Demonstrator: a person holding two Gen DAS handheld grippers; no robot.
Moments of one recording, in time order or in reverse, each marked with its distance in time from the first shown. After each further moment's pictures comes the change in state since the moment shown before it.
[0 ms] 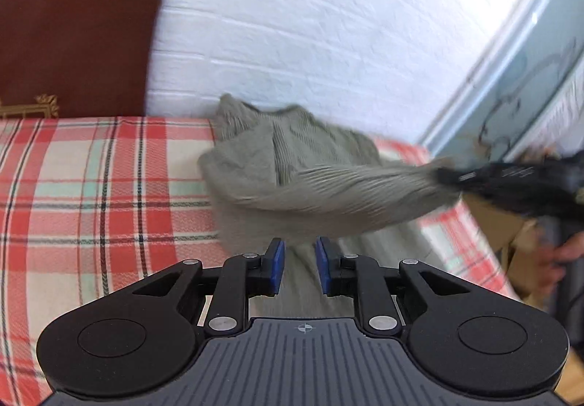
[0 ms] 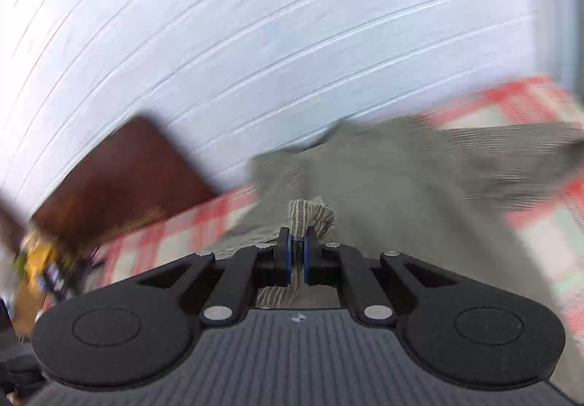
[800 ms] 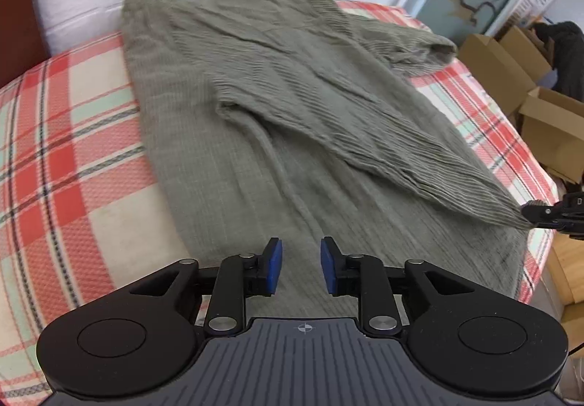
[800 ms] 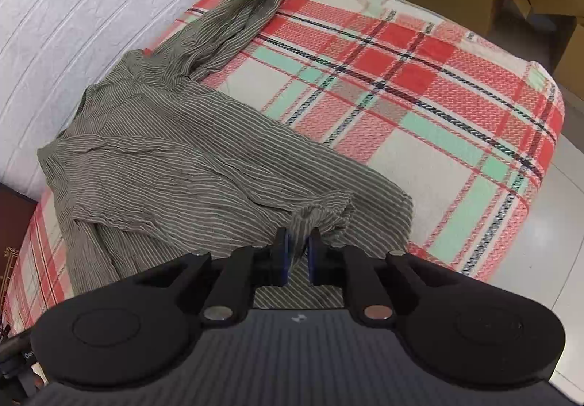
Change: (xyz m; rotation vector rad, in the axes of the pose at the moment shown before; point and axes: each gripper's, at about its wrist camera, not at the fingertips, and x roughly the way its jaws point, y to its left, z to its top) left arm 0.099 -0.032 -0.061 0.223 0.307 -0.022; right arm -0.065 -0.138 -0.126 0.421 0.128 -0.481
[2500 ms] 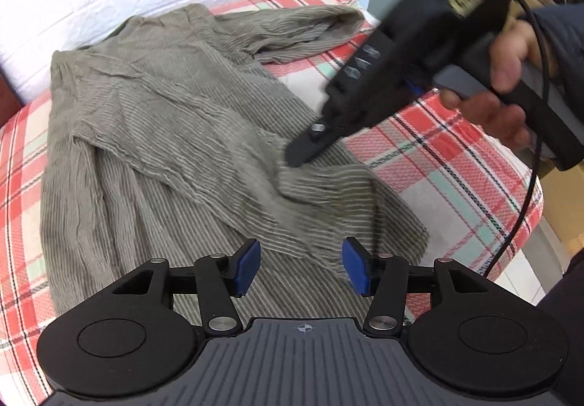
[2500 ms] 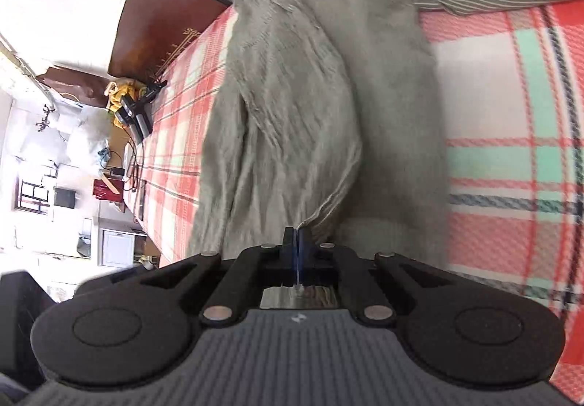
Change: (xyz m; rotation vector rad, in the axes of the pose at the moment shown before) left arm 0.034 -0.257 -0.002 0.043 0.011 0.218; right arm 0.122 0.056 0.125 -0.649 0.714 0.733
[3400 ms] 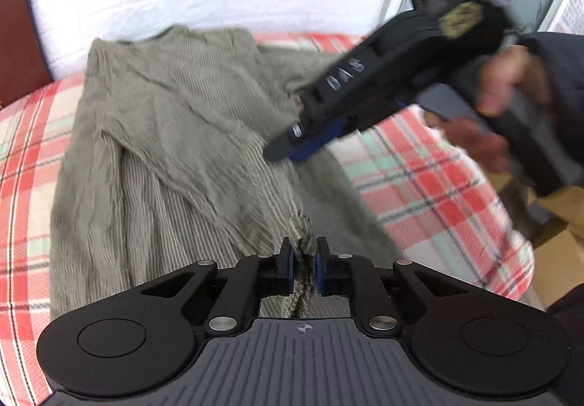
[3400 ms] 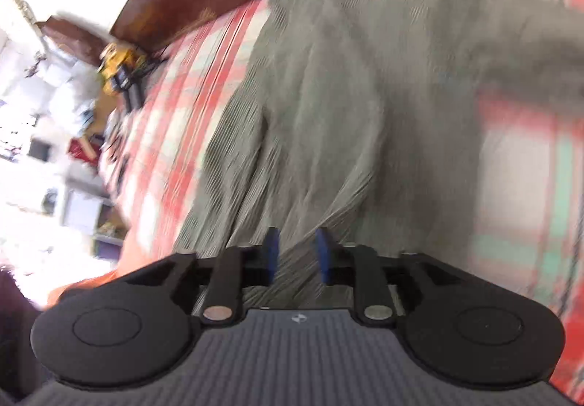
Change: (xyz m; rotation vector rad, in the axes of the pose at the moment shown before) left arm -0.023 0.032 0.008 -0.202 -0.133 -0.003; right arm -0.026 0.039 0.055 -0.213 -0.012 -0.157
